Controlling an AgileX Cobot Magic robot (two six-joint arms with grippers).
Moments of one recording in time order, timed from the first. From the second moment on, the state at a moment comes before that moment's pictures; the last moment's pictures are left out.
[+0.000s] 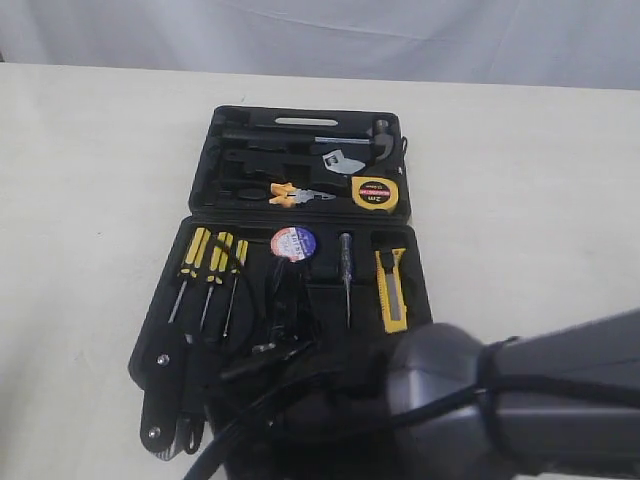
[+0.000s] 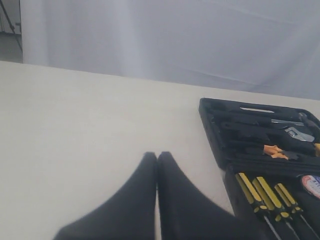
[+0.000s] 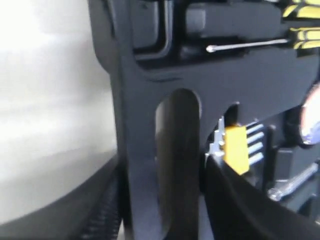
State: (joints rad) left arm -0.10 0.00 0.01 0.02 0.27 -0.18; right arm 1.19 1.87 -0.99 -0.87 0.74 0.44
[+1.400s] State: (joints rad) left arm -0.10 0.00 0.01 0.02 0.27 -0.18; right arm 0.65 1.85 -1.48 -0.42 0.75 -0.58
